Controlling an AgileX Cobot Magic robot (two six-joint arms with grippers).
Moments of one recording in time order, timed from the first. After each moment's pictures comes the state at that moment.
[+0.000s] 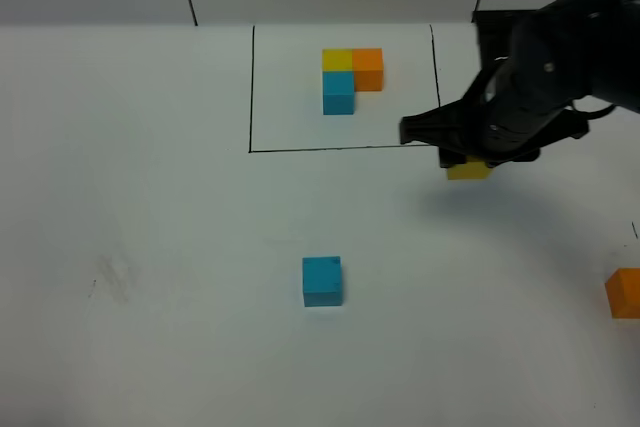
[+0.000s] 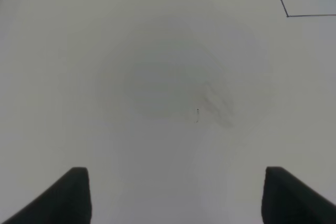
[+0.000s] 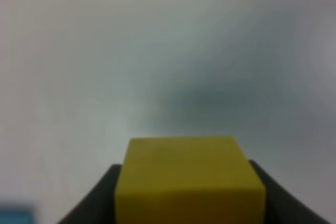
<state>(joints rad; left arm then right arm) -0.03 -0.01 -0.51 0.03 1.07 -0.01 0.49 1.77 -1.25 -0.12 0.76 0.55</state>
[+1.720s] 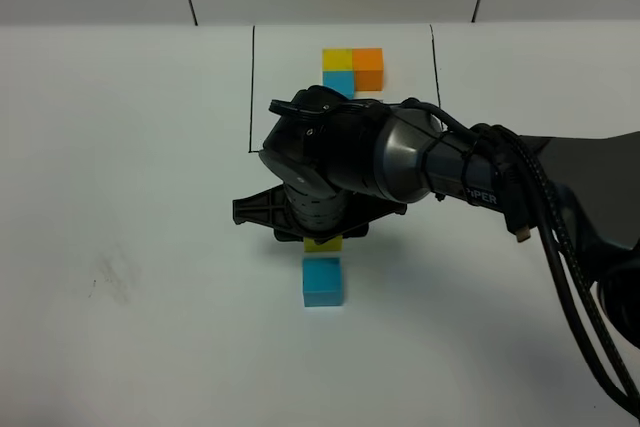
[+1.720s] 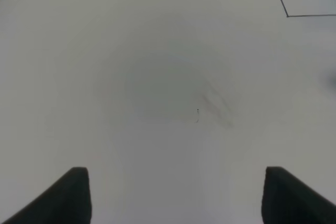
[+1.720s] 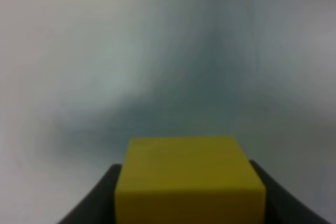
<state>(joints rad) -0.03 -0.01 -0.51 0.03 1.07 -0.01 0.85 2.14 -1.56 -0.25 0.88 1.00</state>
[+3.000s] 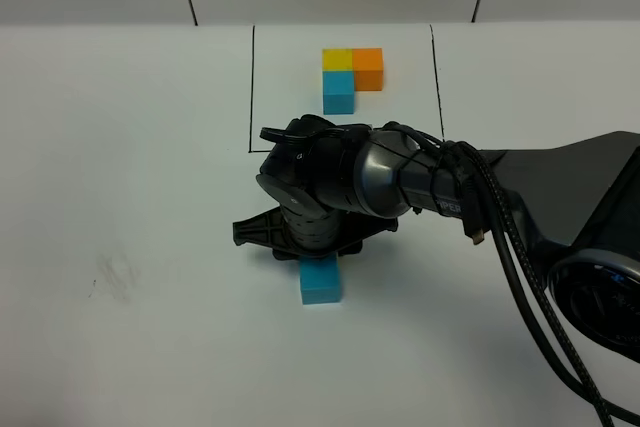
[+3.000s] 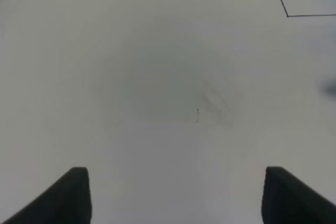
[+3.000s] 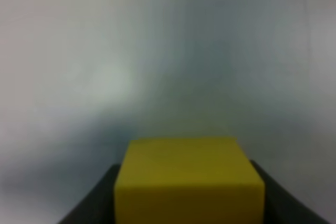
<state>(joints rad) -0.03 -0.01 -0.51 0.03 1.07 -0.01 0.85 2.23 -1.56 -0.24 0.82 0.99</state>
